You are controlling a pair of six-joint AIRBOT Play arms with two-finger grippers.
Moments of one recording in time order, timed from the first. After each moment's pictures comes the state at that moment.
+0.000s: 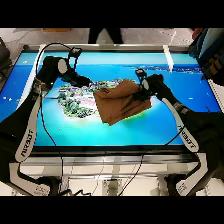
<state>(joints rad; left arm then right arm) -0.28 -1.69 1.81 1.52 -1.19 -1.52 0.28 -1.80 1.63 -1.76 1.18 1.68</state>
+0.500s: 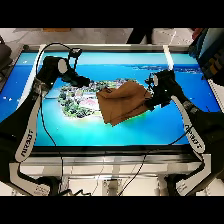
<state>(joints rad) -0.28 -1.69 1.81 1.52 -1.19 -1.52 0.20 -1.76 1.63 -1.78 1.58 1.50</state>
